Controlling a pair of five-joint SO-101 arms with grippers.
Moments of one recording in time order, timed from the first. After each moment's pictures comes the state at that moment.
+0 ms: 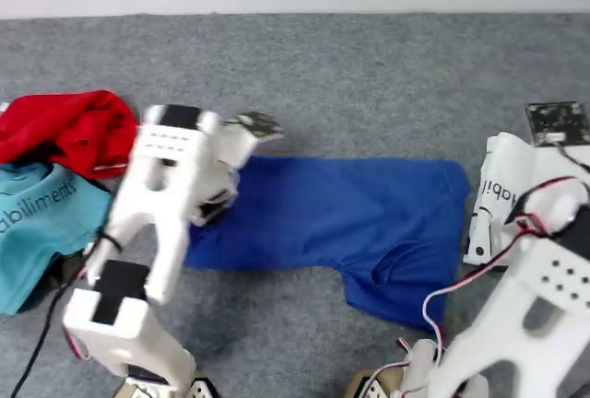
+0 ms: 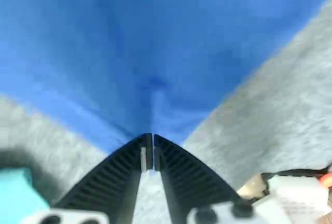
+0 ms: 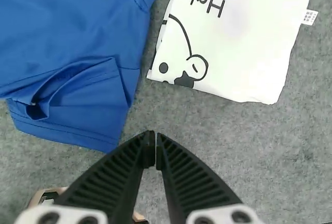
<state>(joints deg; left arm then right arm) 1.1 10.5 5.6 98.8 -31.4 29.5 -37.9 14.0 100.4 30.4</state>
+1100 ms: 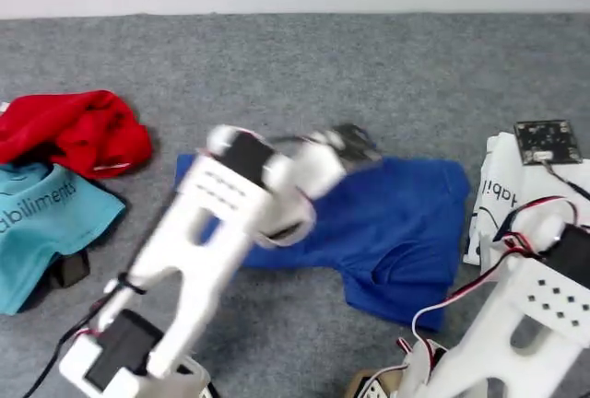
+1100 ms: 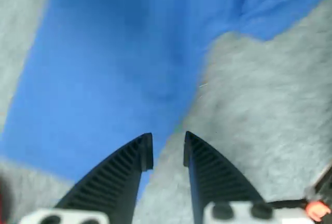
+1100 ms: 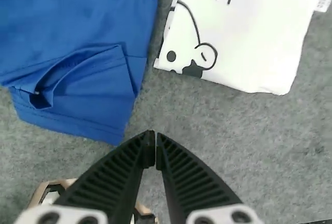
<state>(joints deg) 32.2 -4.6 4.4 97.9 -21.3 29.5 -42.5 20.9 100.4 30.4</state>
